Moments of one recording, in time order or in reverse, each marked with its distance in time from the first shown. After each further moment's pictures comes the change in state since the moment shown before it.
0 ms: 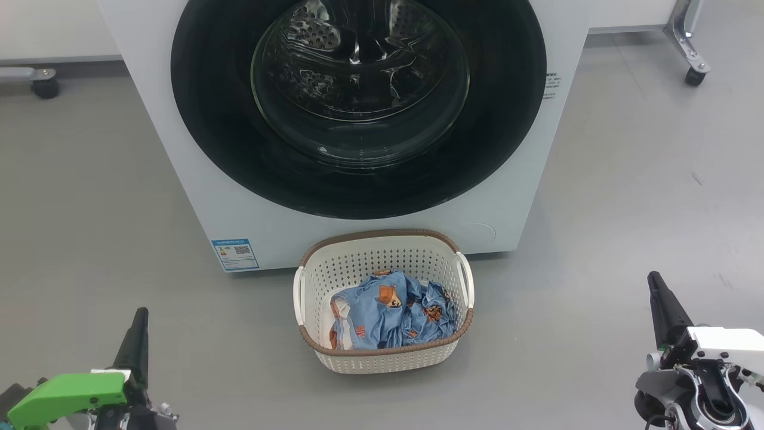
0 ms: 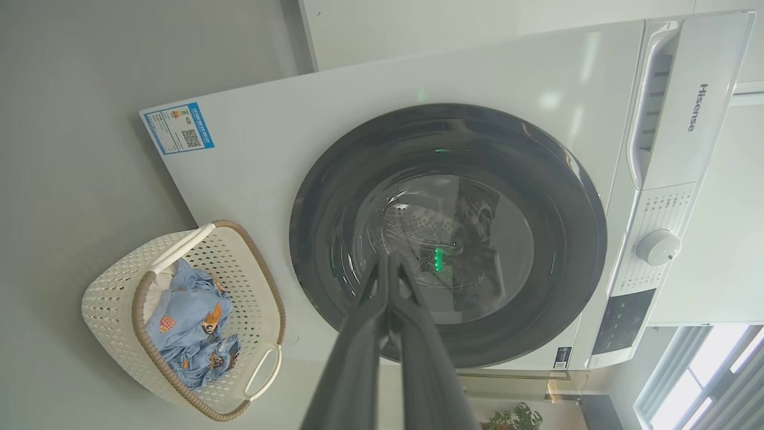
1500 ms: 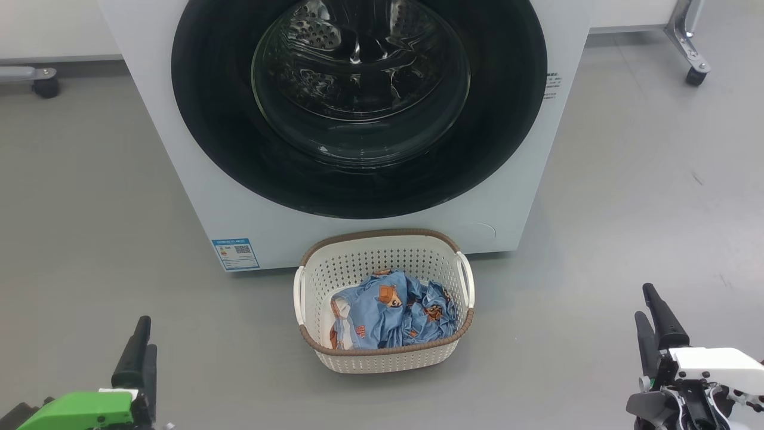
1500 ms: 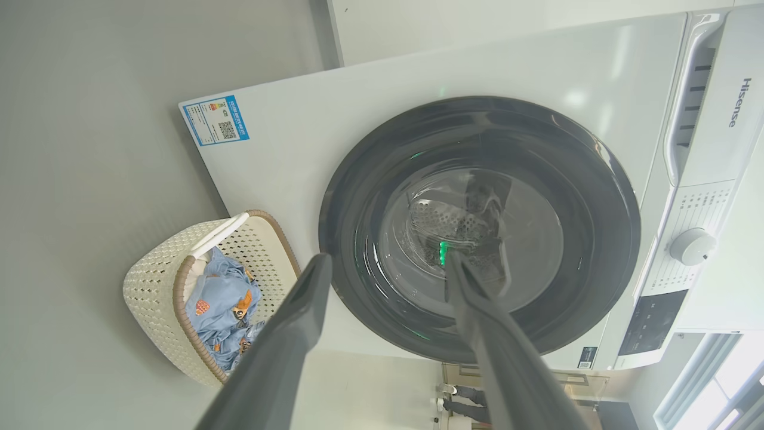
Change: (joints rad) left arm 0.047 -0.009 -0.005 0.012 0.013 0.000 -0.002; right arm 0.041 0.016 0.021 0.027 -0.076 -0.001 -0.030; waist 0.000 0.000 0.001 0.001
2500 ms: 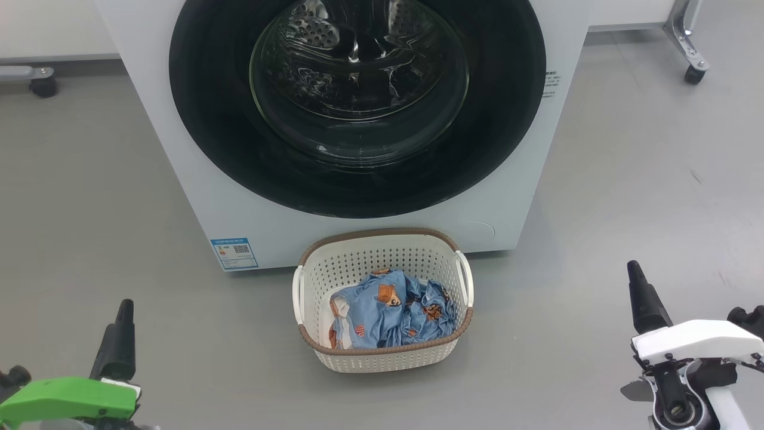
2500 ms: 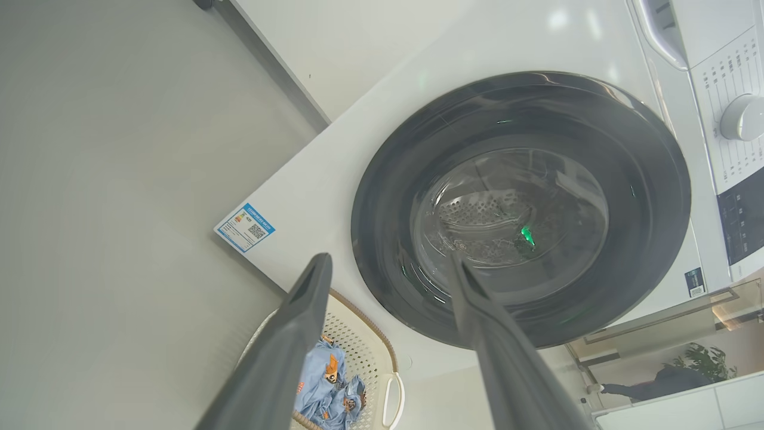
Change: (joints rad) left arm -0.003 0.147 -0.111 -0.062 0.313 0.000 -0.127; right arm -0.034 -0.060 0.111 -0.037 -0.439 -0.044 -0.100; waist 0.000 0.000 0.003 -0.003
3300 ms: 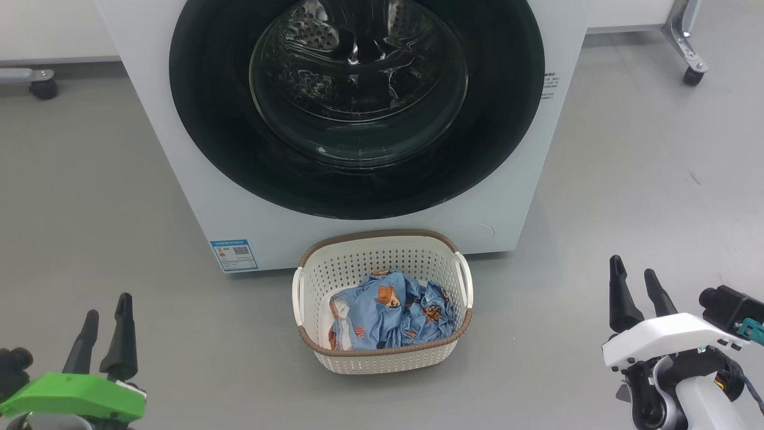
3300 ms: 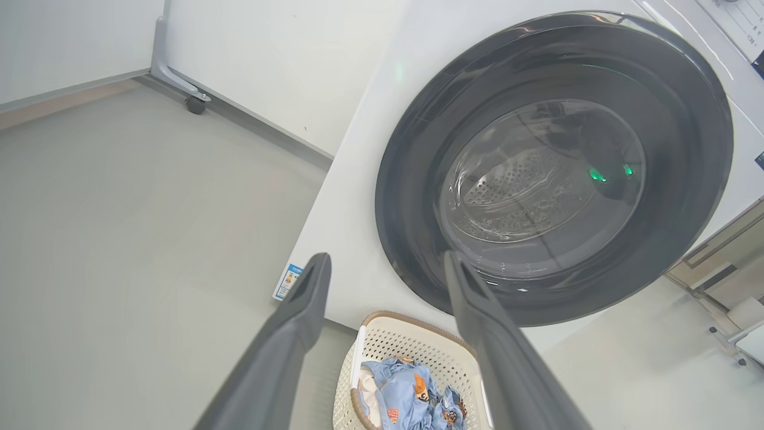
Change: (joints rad) left arm -0.013 0.078 -0.064 0.010 0.339 0.000 -0.080; right arm -0.012 -0.021 0.090 -0.019 -0.432 -0.089 -0.077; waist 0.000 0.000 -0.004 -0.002
